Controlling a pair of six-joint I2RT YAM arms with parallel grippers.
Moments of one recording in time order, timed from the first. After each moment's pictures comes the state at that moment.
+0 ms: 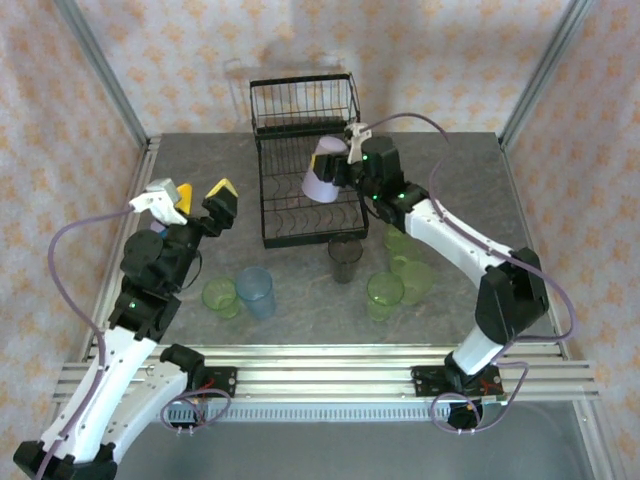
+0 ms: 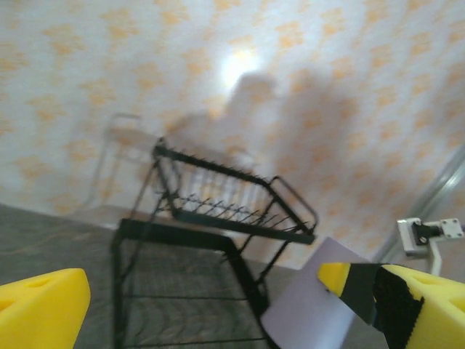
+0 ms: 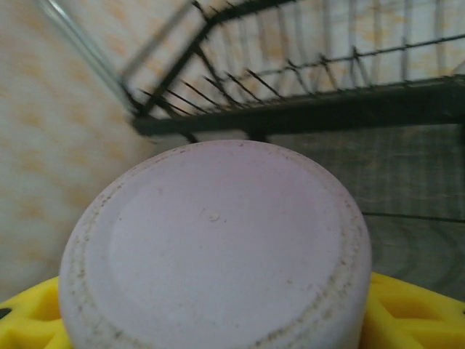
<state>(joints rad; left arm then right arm) -0.29 0.64 0.74 -0.04 -0.17 -0.43 0.58 1.64 1.32 -0.02 -0.05 0.37</state>
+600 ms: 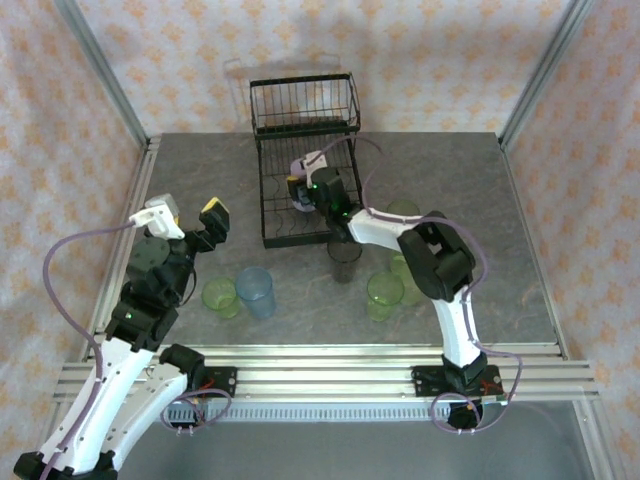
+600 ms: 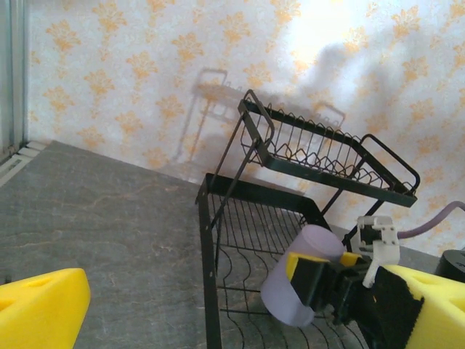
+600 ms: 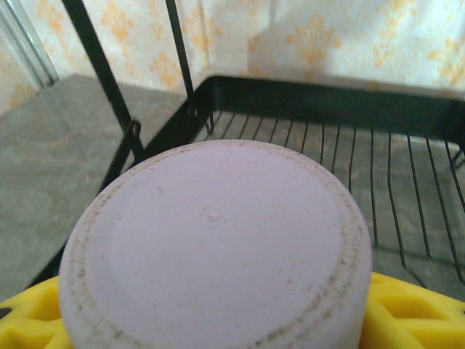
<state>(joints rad) -0.29 0.57 0.70 -0.23 -0.31 -0.41 0.68 2.13 1.45 0.39 0.20 0.12</state>
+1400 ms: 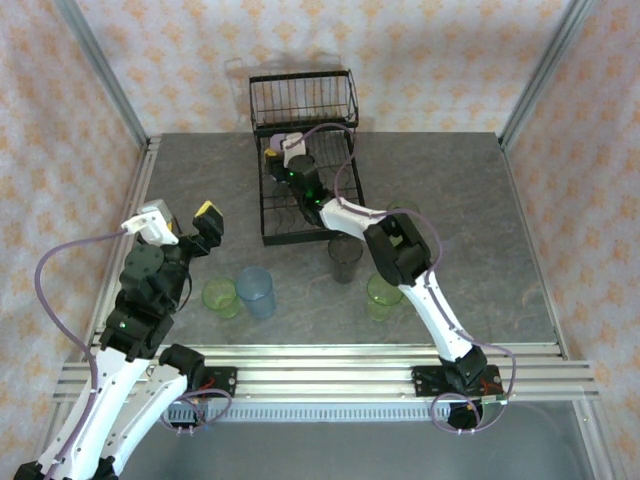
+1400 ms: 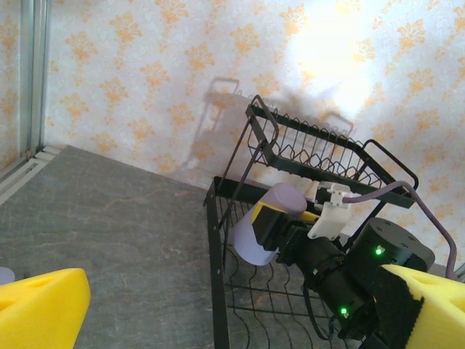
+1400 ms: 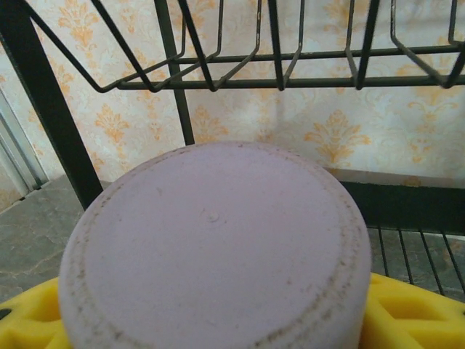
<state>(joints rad) -0.29 0.52 0.70 -0.28 -0.34 -0.41 0.70 2.51 1.95 0.48 0.29 0.12</state>
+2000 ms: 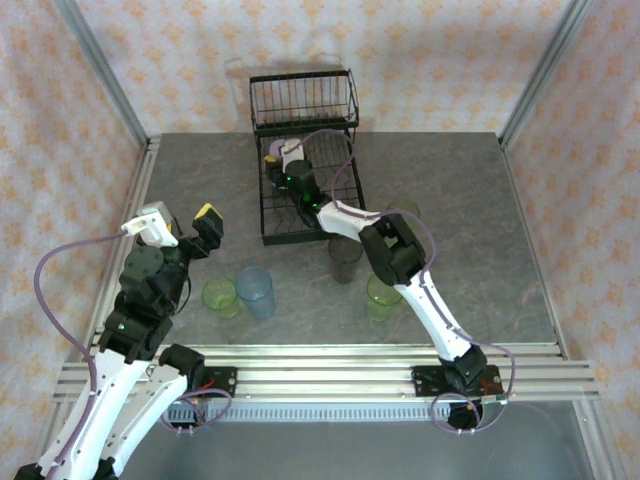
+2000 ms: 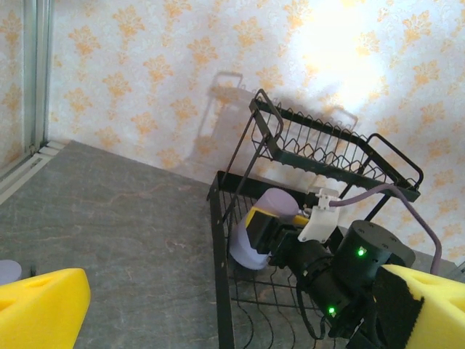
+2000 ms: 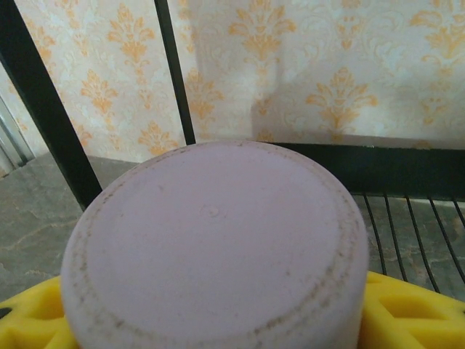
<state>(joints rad) -0.29 0.51 0.70 -0.30 -0.34 -0.41 0.70 2.56 1.99 0.45 0.30 0.13</state>
